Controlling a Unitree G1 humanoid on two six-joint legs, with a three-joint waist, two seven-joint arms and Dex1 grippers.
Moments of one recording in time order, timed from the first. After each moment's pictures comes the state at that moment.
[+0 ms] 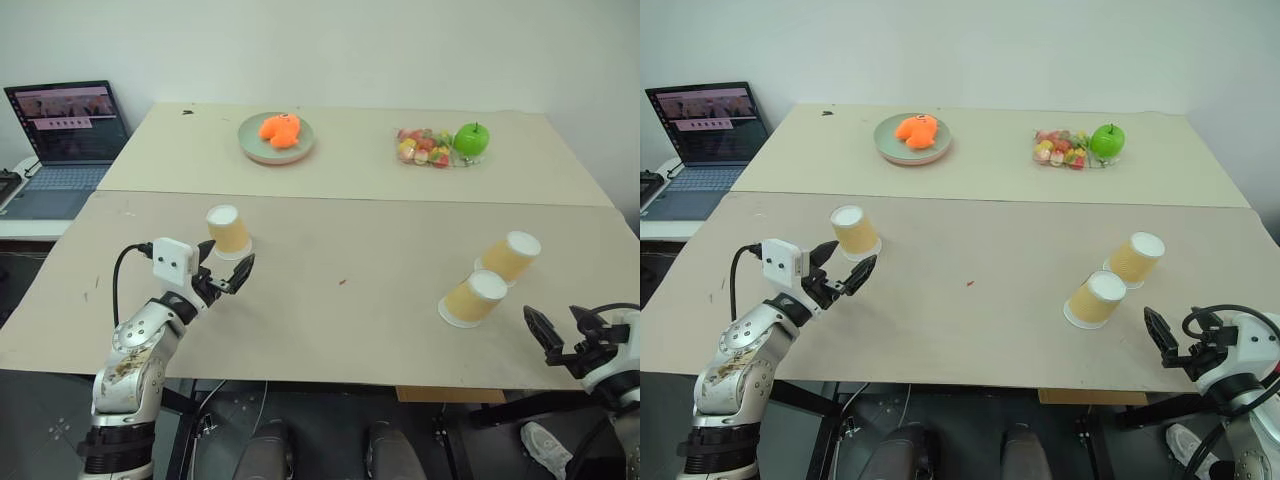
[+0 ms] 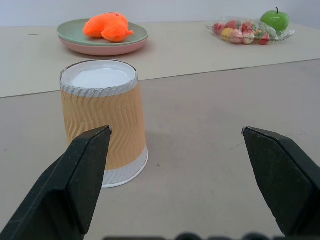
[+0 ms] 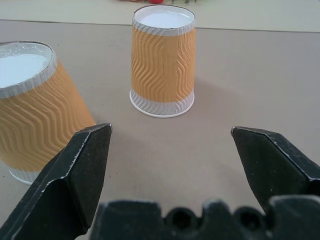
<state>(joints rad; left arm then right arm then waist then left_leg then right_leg) -0.13 0.39 0.20 -0.26 -0.38 0.38 -0.45 0.29 -0.51 -0.61 -0.27 0.52 0.32 0.51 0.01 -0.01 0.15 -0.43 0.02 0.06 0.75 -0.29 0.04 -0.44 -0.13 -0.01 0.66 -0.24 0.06</state>
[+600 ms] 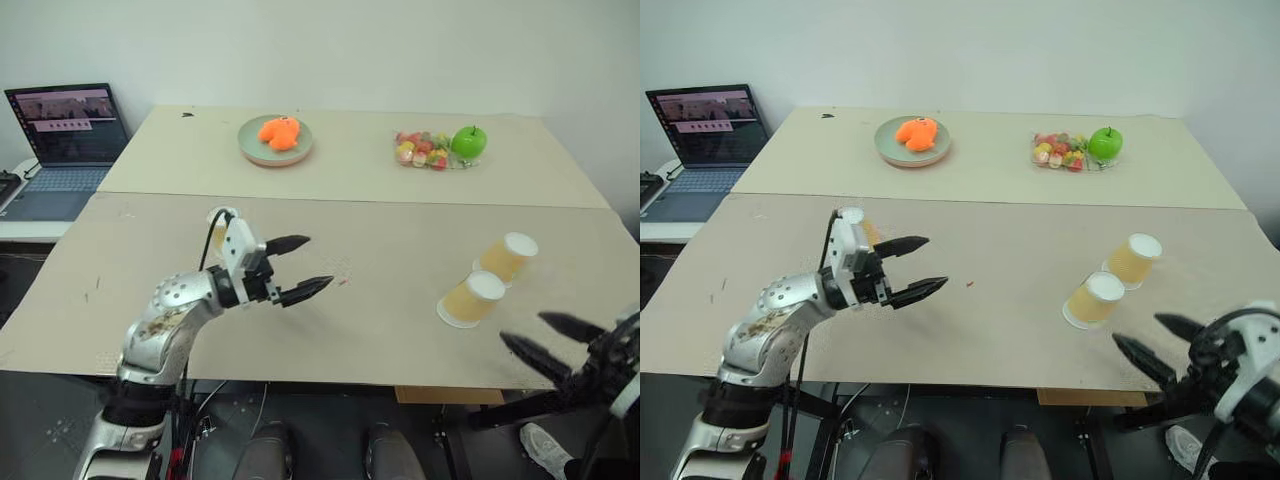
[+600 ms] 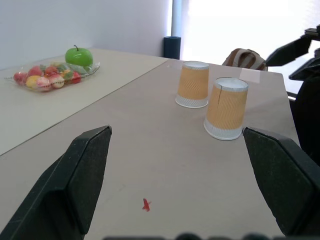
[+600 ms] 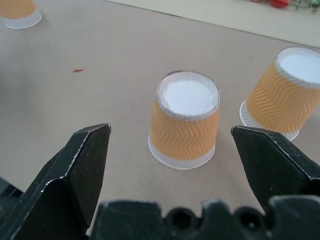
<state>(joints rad) -0.38 0.45 -0.06 -0.23 -0.50 0.39 -0.90 0.47 -0.76 -0.74 -0.62 0.81 0.62 0.68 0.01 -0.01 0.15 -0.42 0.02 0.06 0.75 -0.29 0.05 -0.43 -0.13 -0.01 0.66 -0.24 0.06</state>
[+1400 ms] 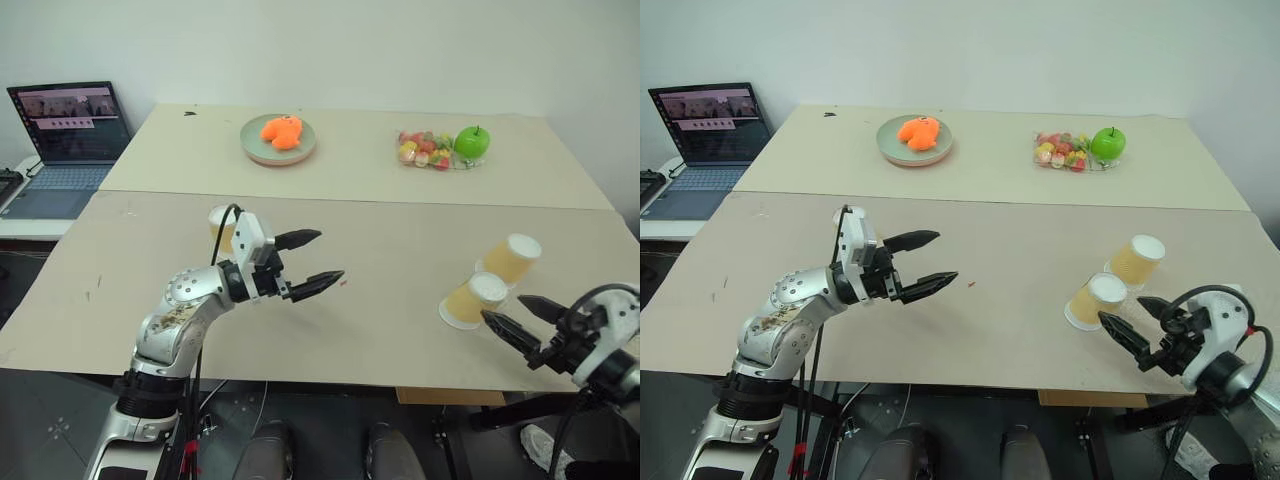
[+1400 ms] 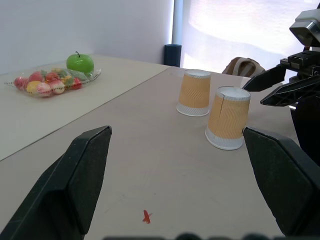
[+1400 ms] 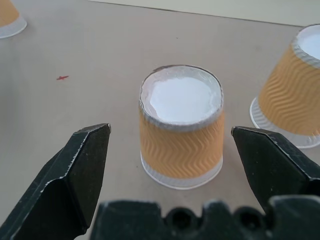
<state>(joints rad) -0.39 0.42 -0.06 -0.21 -0.50 0.37 -0.88 0.26 -0.70 -0.53 -0.46 0.70 0.59 0.66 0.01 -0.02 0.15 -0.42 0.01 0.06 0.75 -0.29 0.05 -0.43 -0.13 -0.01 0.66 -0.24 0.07</state>
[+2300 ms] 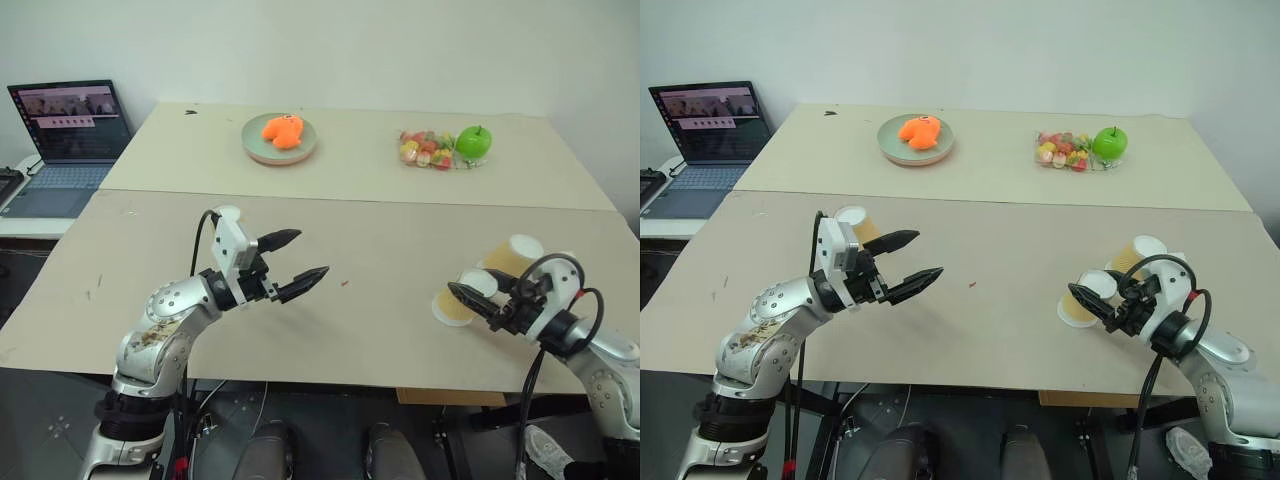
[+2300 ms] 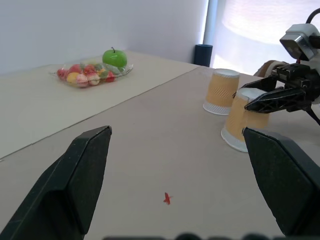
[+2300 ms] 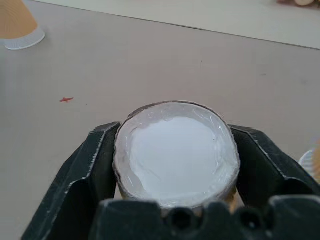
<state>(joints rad) -0.27 0.45 0.02 -0.34 -0.51 0.42 -0.76 -0.03 -0.66 -0.32 -0.19 0.57 0.47 0.75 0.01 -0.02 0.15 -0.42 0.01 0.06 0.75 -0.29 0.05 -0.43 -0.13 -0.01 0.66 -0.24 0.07</state>
